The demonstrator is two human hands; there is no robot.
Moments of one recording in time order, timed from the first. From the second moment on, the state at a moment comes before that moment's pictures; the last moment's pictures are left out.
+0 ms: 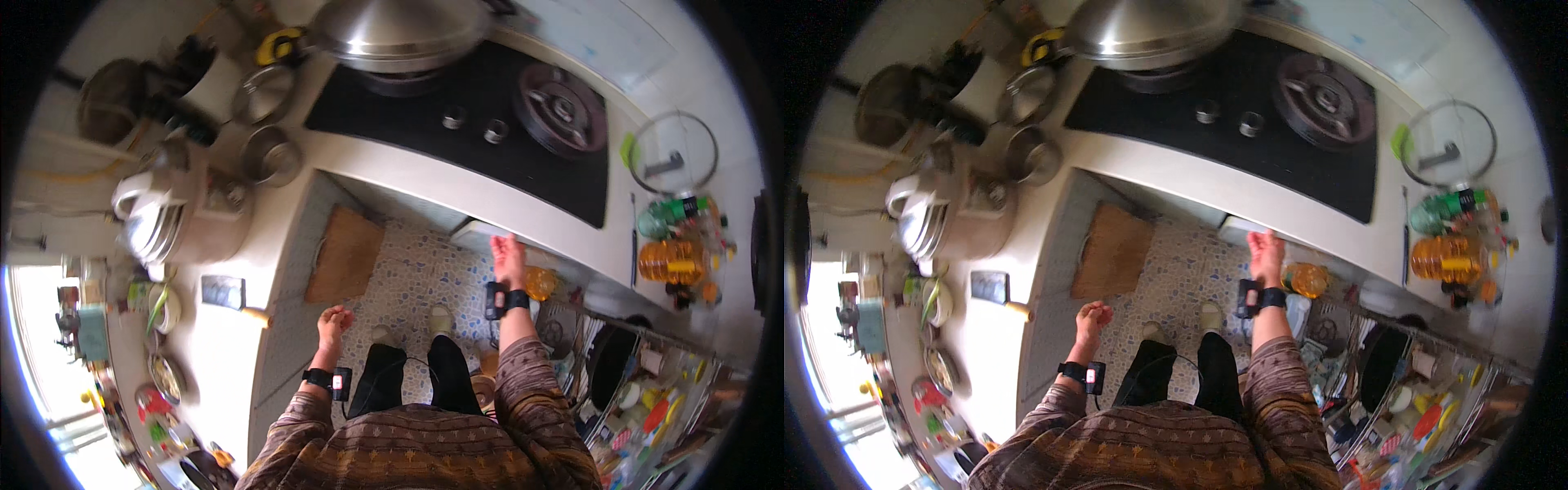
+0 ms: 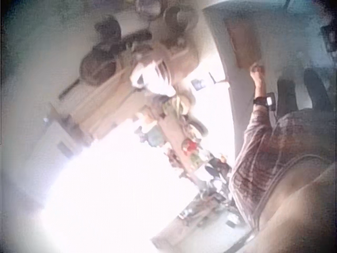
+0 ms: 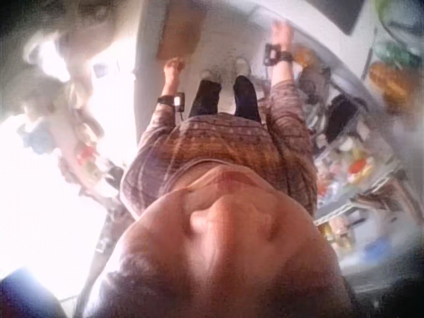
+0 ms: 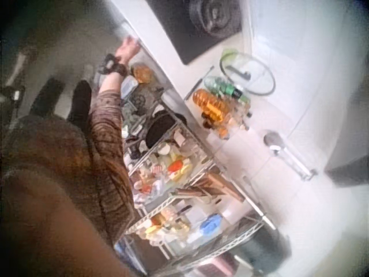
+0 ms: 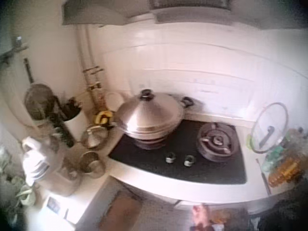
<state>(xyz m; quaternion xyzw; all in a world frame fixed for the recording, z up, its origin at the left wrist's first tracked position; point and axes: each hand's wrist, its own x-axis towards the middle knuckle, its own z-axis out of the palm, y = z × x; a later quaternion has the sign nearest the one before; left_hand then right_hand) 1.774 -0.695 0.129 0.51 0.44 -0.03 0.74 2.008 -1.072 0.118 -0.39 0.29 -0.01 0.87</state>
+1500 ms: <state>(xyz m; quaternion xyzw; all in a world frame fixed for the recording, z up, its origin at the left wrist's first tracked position) 1.720 -0.591 0.245 0.18 0.43 0.26 0.85 1.837 -1.077 0.202 -0.80 0.00 0.43 0.42</state>
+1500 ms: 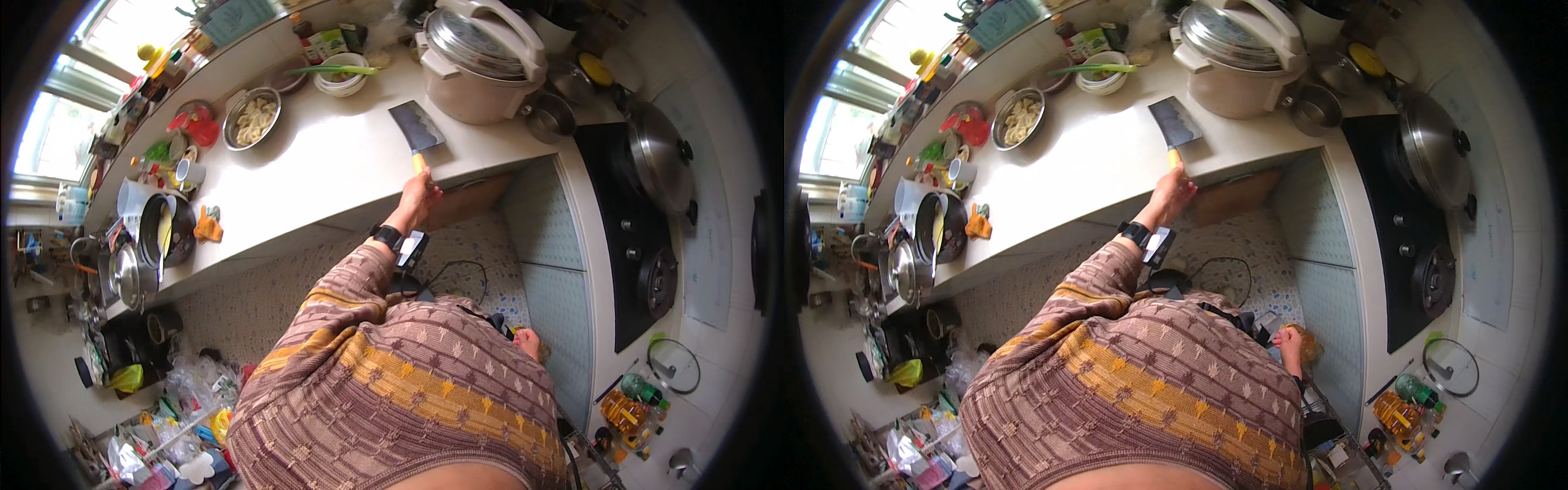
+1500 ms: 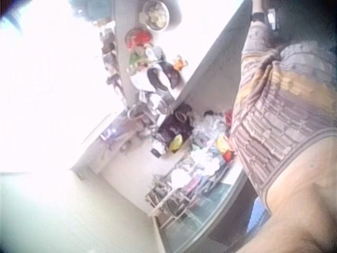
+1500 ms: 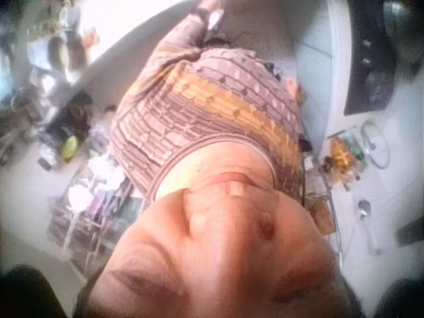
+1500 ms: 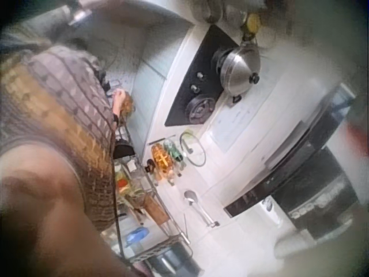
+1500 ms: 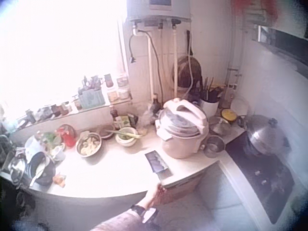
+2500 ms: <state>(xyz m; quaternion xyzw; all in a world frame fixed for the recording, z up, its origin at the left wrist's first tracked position) 1.611 -0.619 0.403 0.68 0.18 0.20 0.69 1.781 -0.866 0.428 -0.71 -0.41 0.18 0.55</state>
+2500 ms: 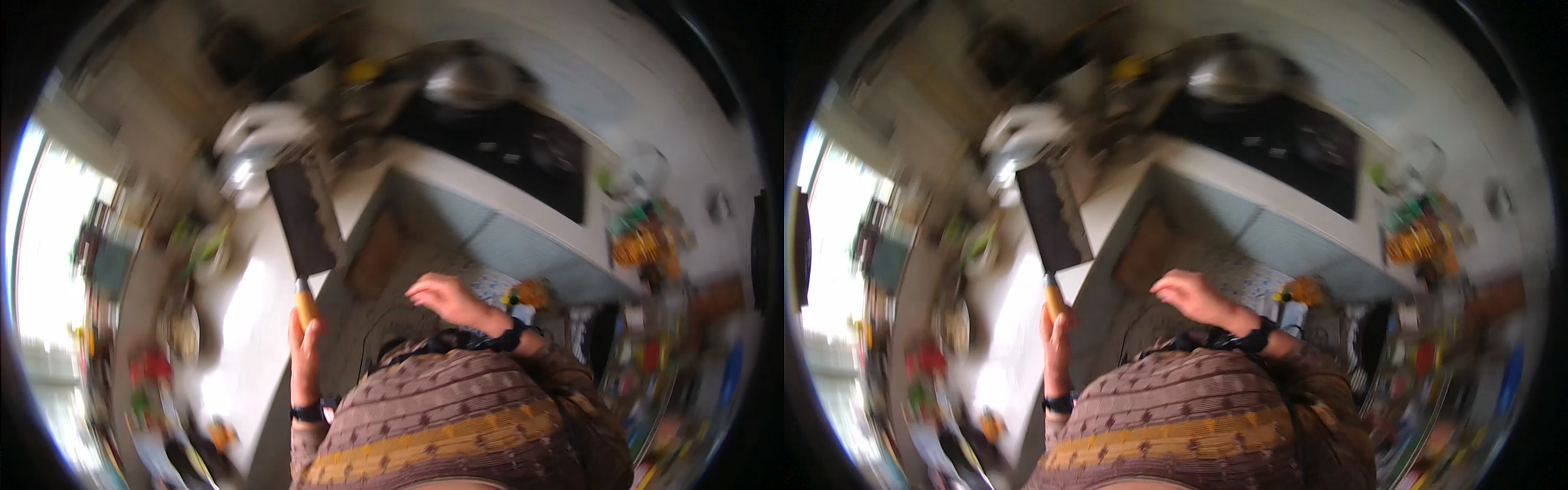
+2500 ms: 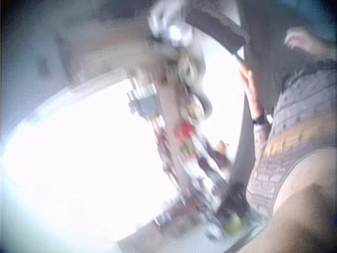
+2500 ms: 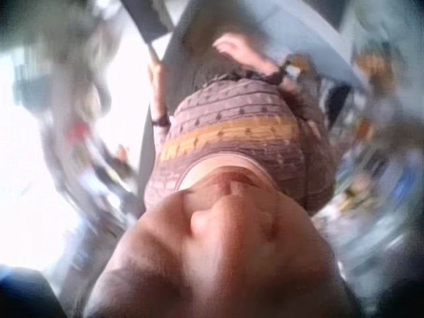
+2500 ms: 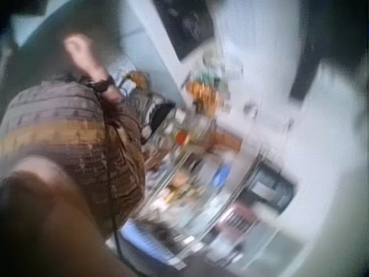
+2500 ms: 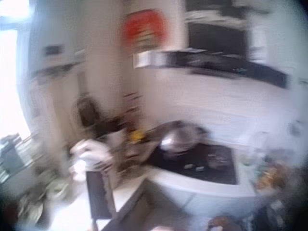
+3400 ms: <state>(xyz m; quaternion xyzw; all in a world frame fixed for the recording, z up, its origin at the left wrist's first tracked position) 1.871 -0.832 0.463 0.80 -0.41 -0.03 0.44 1.671 -1.267 0.573 -0.58 0.33 -0.50 0.56</state>
